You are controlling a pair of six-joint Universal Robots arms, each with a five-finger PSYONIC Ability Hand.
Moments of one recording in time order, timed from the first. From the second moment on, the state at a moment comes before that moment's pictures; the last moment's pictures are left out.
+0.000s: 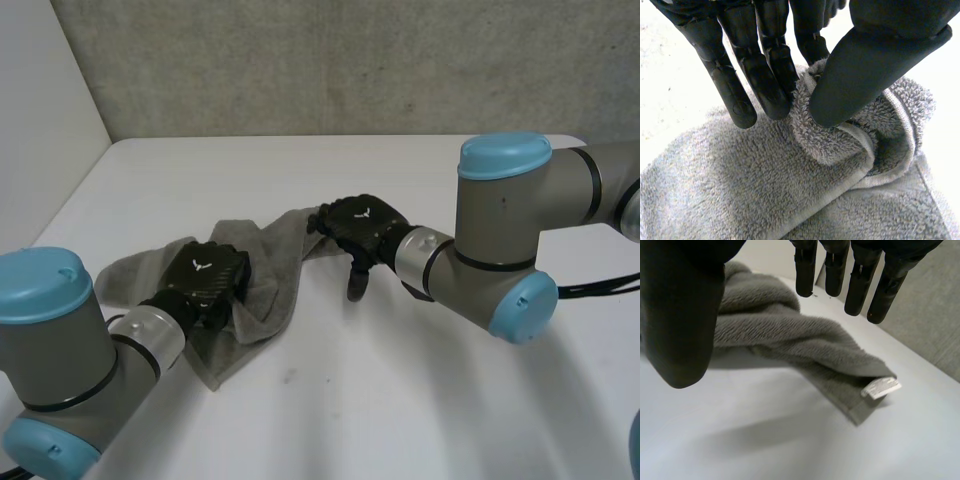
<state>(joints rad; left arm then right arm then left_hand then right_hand) 4.32 -1.89 -1.86 3.48 -1.39 3.37 2.13 -0.80 0.96 0.19 1.19 2.83 1.19 1.22 1.22 1.22 1.03 0.30 0.30 0.30 0.30 0.09</state>
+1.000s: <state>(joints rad) 4.29 -1.66 -1.82 3.47 -1.39 3.25 2.08 -0.82 0.52 0.56 1.31 2.73 1.19 1.22 1.22 1.22 1.03 1.31 1.31 1.34 1.34 1.16</state>
